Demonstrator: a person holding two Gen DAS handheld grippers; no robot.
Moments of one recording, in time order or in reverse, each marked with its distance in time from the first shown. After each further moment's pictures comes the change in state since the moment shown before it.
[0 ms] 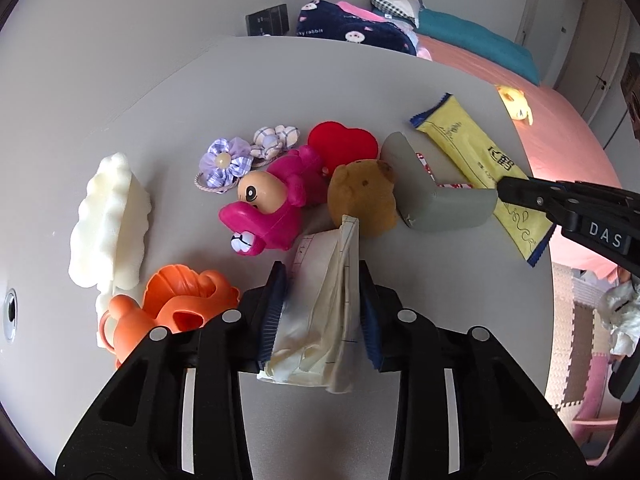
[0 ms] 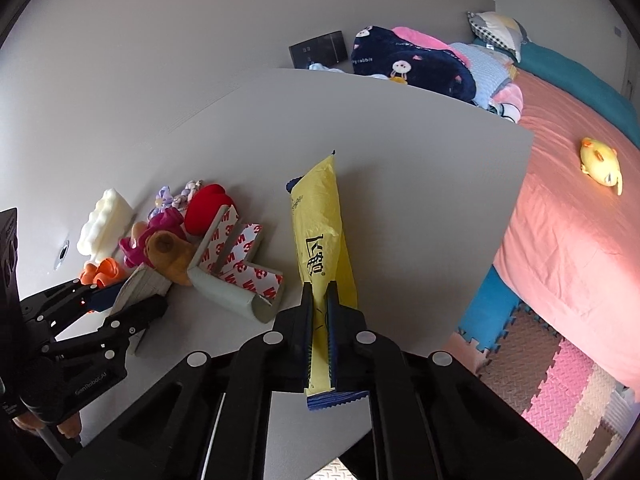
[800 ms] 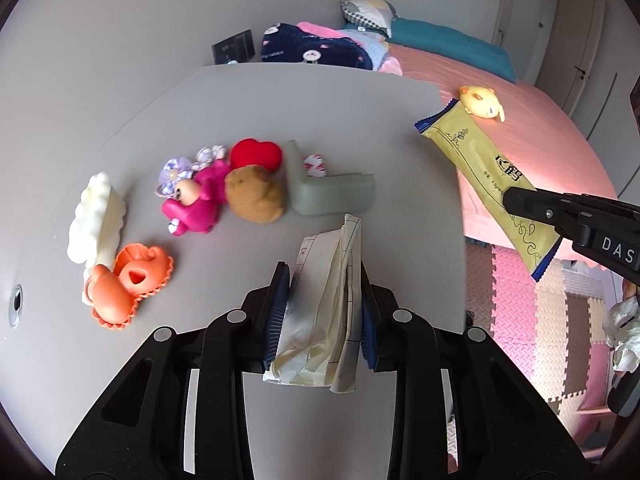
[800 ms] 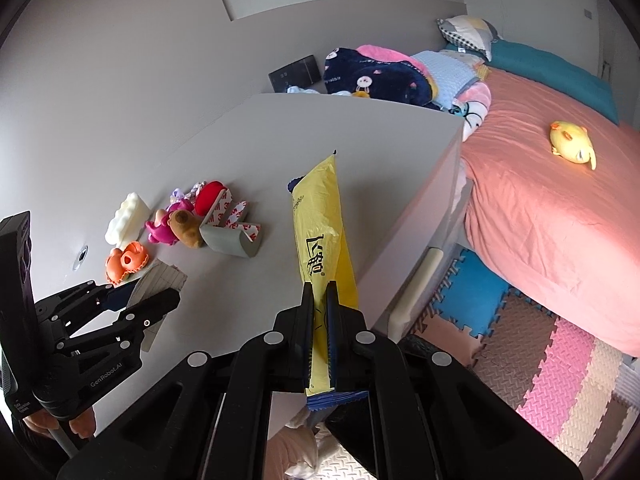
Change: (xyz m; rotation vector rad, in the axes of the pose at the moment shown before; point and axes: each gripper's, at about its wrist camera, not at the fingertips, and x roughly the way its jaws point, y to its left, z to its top) left arm -0.048 -0.071 -0.021 0.066 -0.060 -0.028; right arm -0.078 -0.035 -0.046 0.073 -0.078 -0.001
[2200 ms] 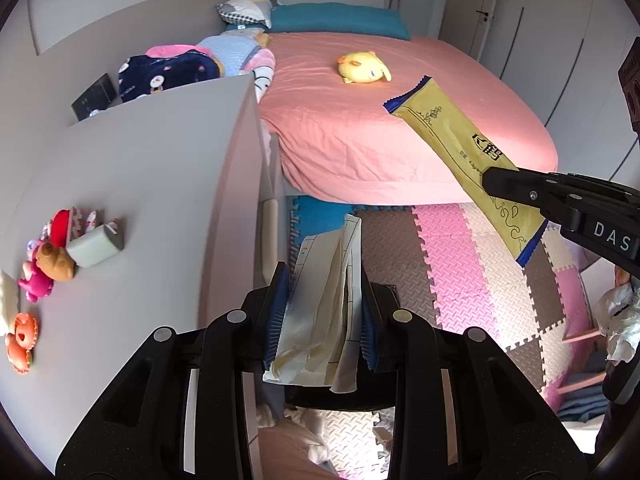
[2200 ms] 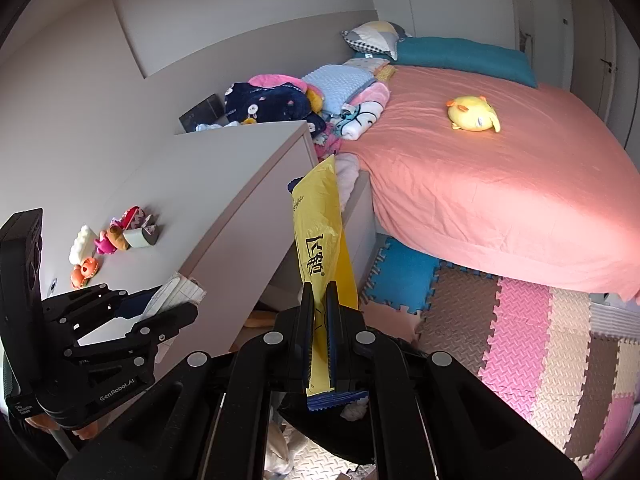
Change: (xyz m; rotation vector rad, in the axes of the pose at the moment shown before) left arm 0.002 -0.168 0.003 0.272 0.037 -0.233; right arm -0.105 -0.116 -0.070 0.191 -0.087 -0.180
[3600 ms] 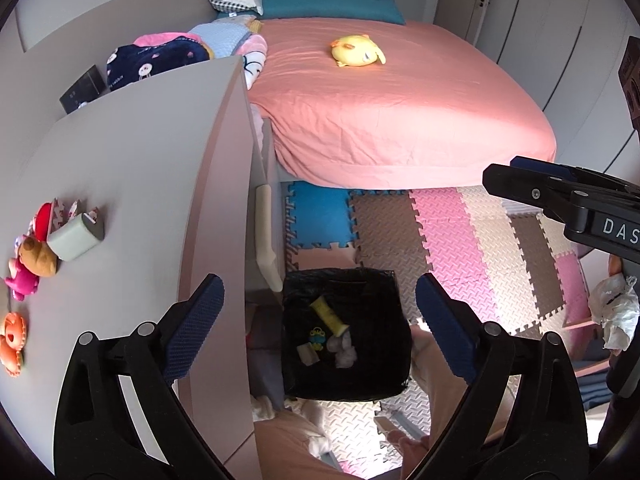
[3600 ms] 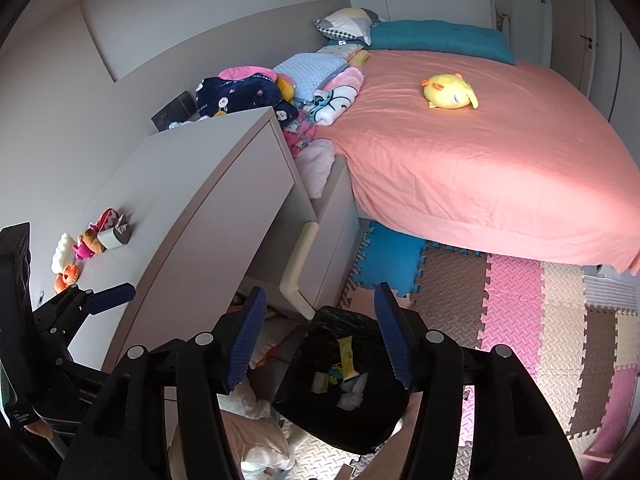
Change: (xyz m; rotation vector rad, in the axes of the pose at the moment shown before) left arm 0.020 0.001 -0.004 0.015 0.052 -0.006; right arm 0.014 -0.020 -0.010 0.073 0.038 -0.049
